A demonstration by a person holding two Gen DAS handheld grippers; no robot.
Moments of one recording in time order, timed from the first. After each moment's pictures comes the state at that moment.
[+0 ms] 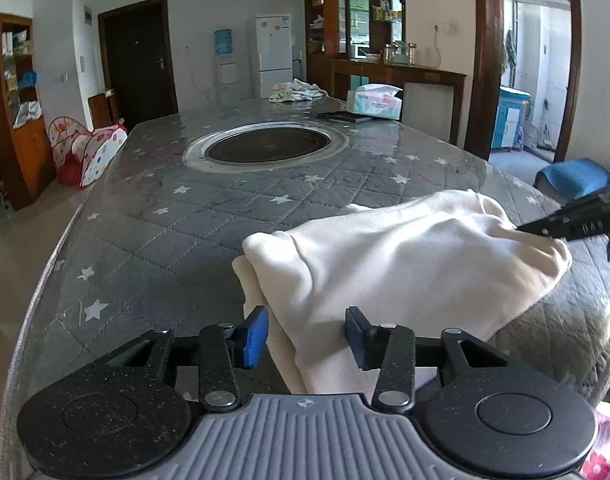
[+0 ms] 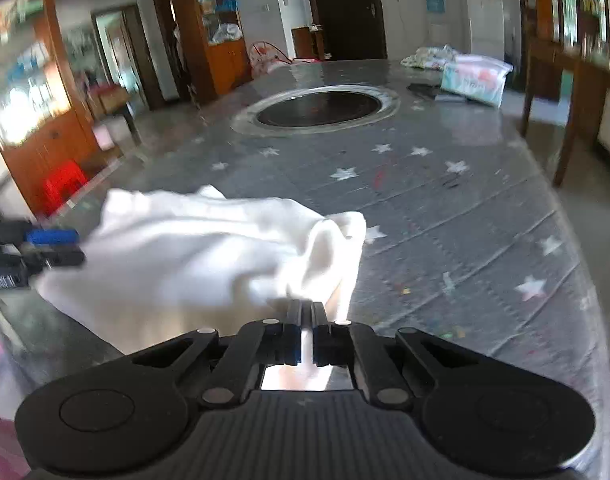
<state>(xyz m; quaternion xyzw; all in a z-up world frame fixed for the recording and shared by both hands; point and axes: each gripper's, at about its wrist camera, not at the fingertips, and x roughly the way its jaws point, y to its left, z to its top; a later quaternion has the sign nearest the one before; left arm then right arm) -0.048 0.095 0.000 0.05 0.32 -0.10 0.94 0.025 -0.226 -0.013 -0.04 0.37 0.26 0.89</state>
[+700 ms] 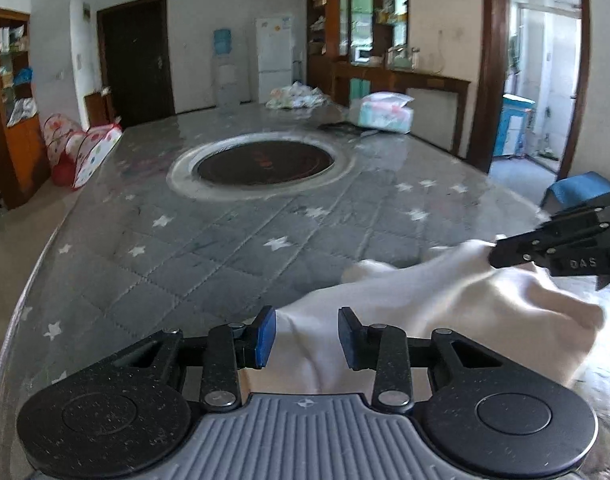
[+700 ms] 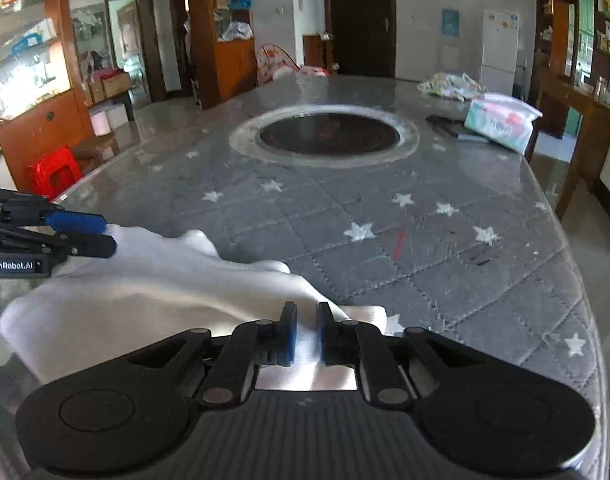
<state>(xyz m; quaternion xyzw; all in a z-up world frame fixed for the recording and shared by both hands) 0.029 0.085 0.001 0.04 0.32 -0.09 0.94 0.081 -0.178 -0.010 -0.07 0.35 0.26 0.90</state>
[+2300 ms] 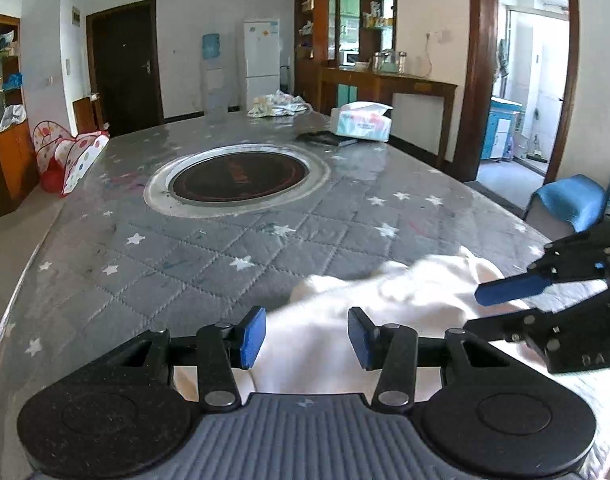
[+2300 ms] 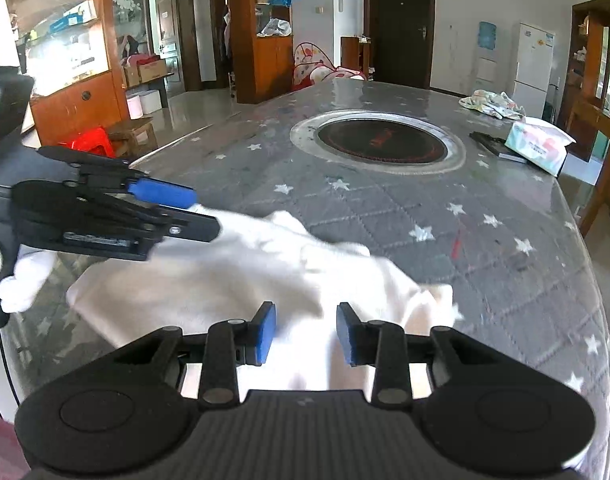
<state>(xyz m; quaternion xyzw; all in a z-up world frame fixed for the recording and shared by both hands) 0.005 0.058 0.021 0.04 0.31 -0.13 0.94 0.020 -0.160 0.012 -0.10 0.34 0.31 0.88</state>
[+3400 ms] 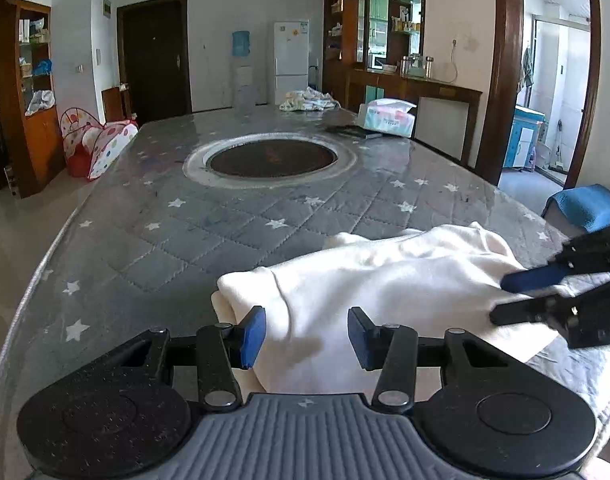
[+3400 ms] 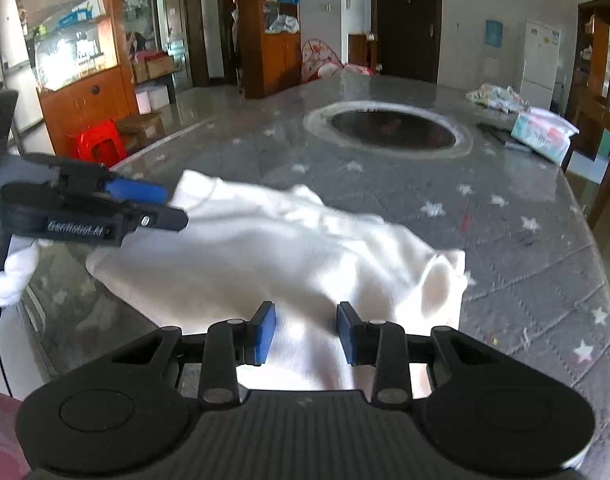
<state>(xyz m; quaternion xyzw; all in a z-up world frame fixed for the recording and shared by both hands) -0.019 0.078 0.004 0.02 0.31 -0.08 0.95 0.000 -0.162 -0.001 -0.10 0.35 0.32 0.88</state>
